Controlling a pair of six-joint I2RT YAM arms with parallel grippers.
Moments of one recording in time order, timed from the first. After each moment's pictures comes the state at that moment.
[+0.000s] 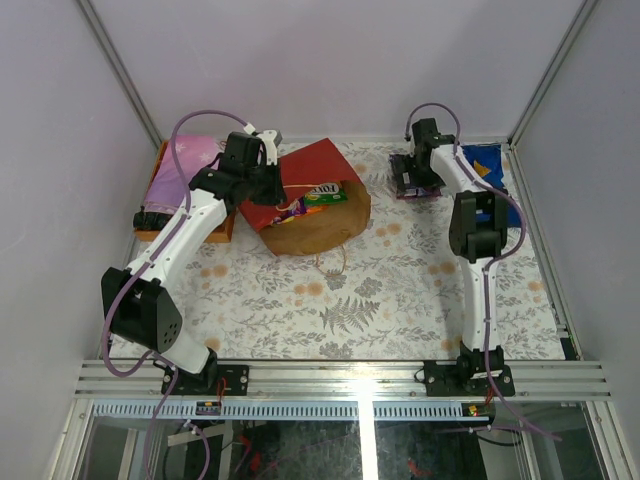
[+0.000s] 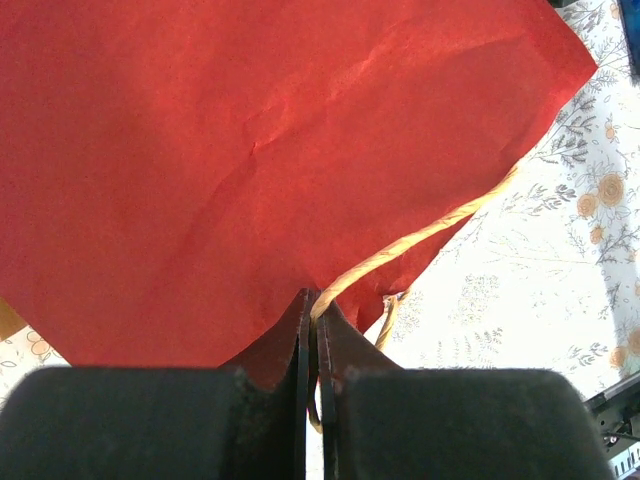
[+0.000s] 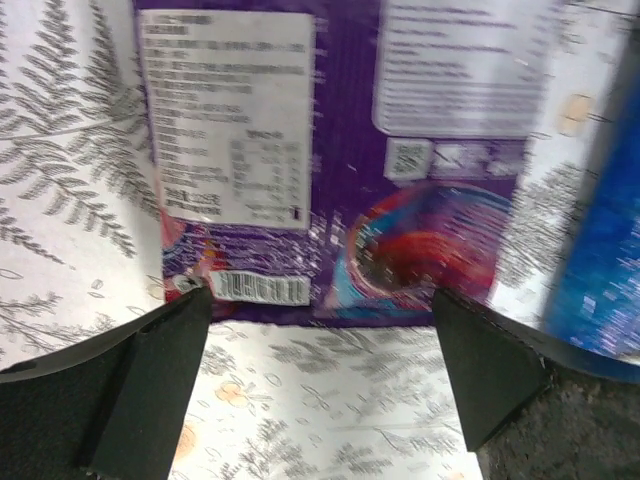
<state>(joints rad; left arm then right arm) -0.33 1.55 1.45 -0.64 0.21 -0.25 0.15 2.42 2.12 -0.85 0.07 -0.01</state>
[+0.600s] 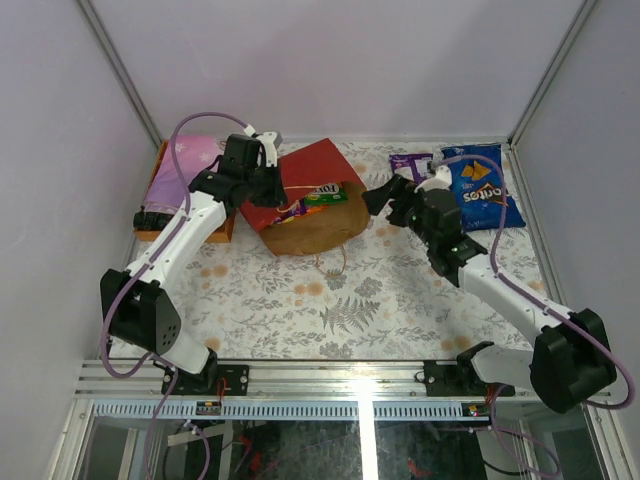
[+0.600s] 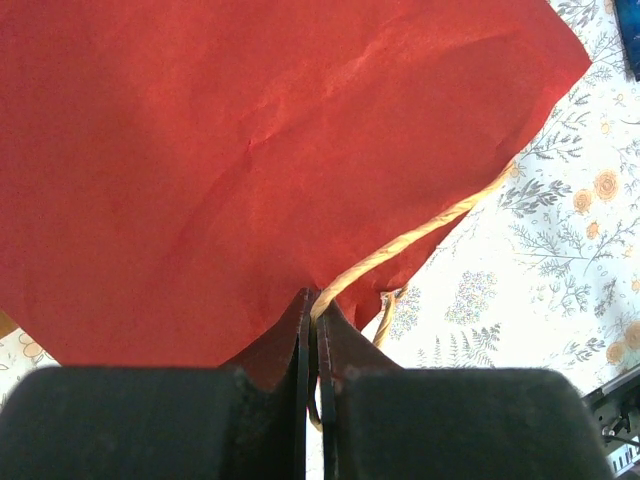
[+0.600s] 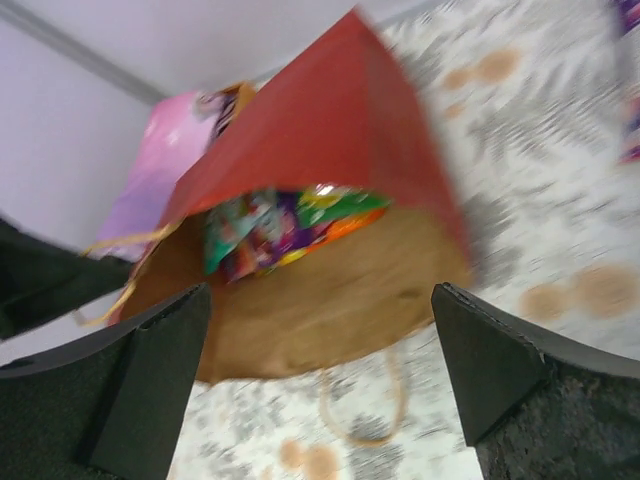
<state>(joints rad) -0.33 1.54 1.42 -0.63 0.23 -0.25 0.40 1.22 0.81 0.18 0.03 0.64</state>
